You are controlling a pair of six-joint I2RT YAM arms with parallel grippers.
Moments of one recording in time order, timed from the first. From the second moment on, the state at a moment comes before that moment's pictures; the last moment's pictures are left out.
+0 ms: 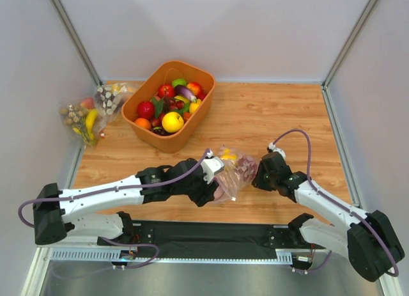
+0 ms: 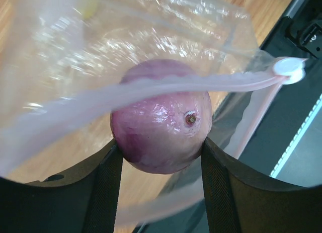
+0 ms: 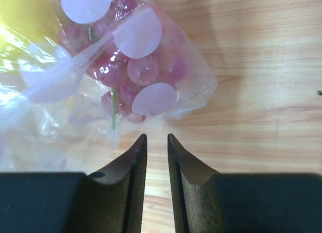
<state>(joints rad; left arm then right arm) -1.17 1.18 0.85 -0.42 -0.03 -0.23 0.53 1.05 0.44 -0.34 0.06 0.71</state>
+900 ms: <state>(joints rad) -0.71 0.93 1.40 -0.94 -0.09 -0.19 0.52 0.96 0.58 -0.49 0.12 0.65</state>
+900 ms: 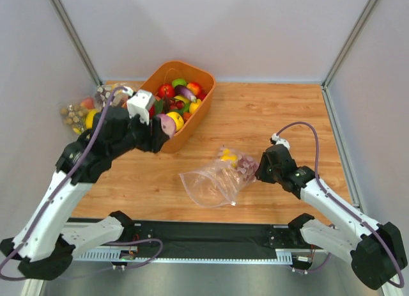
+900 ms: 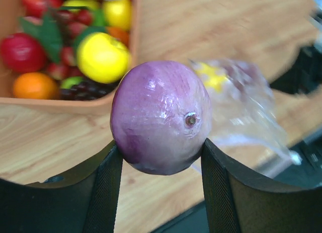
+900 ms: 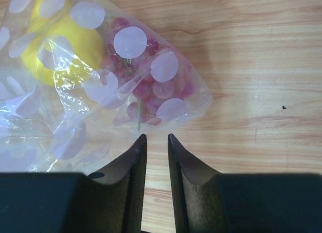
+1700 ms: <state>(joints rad) -0.25 1.72 1.78 -0.82 -0.13 -0.12 0.48 0.93 0.59 -0.53 0.08 0.58</state>
